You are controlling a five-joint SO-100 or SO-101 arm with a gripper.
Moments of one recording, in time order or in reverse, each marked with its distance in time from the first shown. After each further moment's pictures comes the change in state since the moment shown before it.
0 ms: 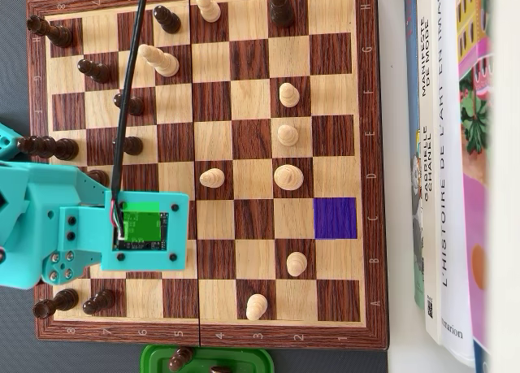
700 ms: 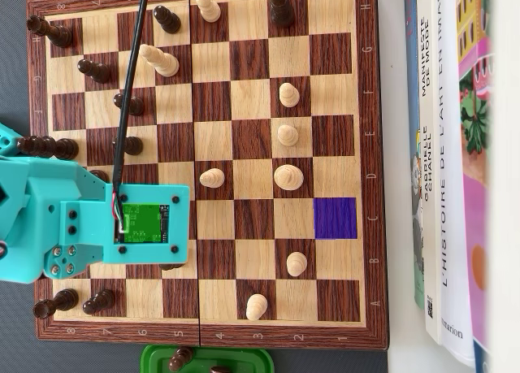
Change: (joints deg) arm 0.0 0.0 0.0 0.0 0.0
